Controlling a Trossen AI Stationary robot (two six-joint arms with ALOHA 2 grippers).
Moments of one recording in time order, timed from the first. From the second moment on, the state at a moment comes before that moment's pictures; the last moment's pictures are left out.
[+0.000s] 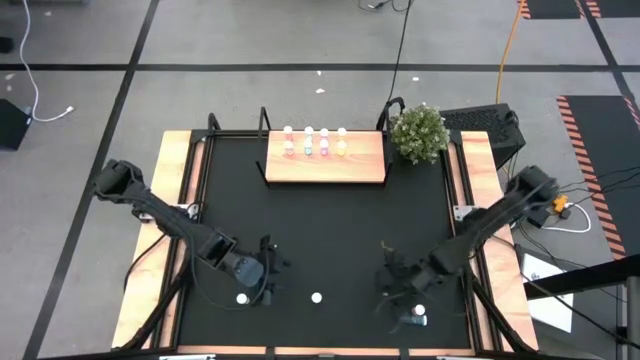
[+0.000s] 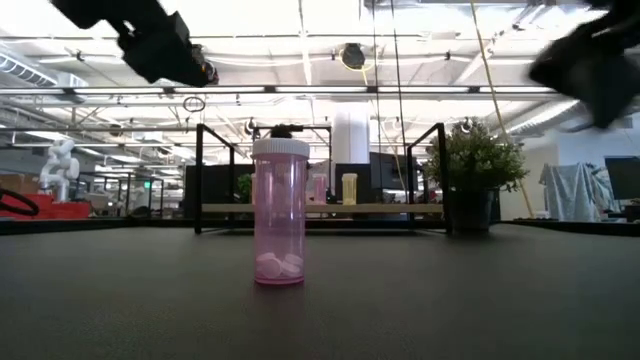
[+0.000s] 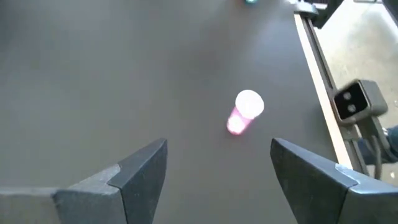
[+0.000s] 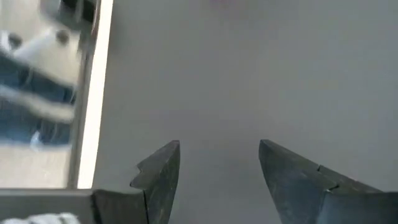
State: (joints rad) left arm -0.54 1.42 0.87 -0.18 -0.27 -0.44; right arm 0.65 1.49 0.91 -0.44 0.13 0.66
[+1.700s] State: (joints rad) left arm -0.30 1.42 0.87 0.06 -0.27 -0.38; right arm 1.01 1.21 0.28 0.13 0.16 0.61
